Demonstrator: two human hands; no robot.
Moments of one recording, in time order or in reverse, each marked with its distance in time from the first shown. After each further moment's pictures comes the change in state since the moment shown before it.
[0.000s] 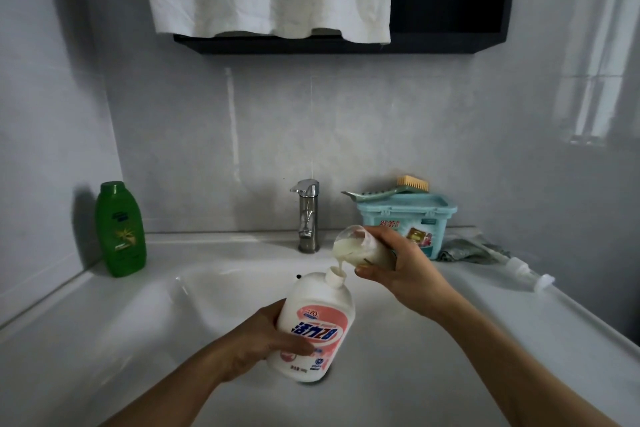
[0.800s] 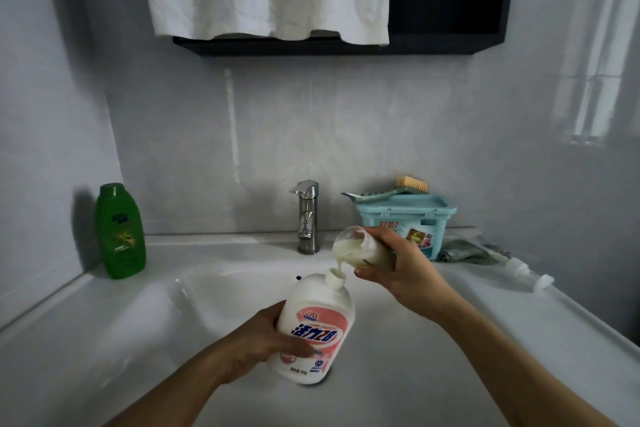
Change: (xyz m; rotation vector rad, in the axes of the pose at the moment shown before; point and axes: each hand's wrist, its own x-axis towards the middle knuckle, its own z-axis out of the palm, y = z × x) left_hand 0.002 -0.004 -0.002 -0.002 0.003 0.005; right_hand 0.000 0.002 0.000 0.000 0.009 -0.019
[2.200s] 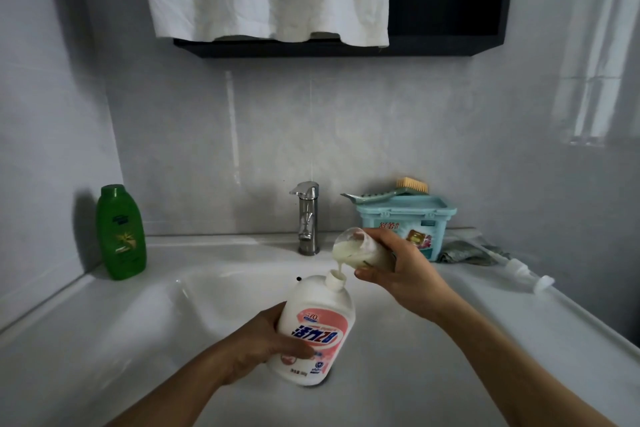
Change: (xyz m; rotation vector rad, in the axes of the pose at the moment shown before) left_hand 0.001 -0.001 0.000 -0.004 0.006 -0.013; right_hand 0.000 -0.003 0.000 -0.015 0.002 0.009
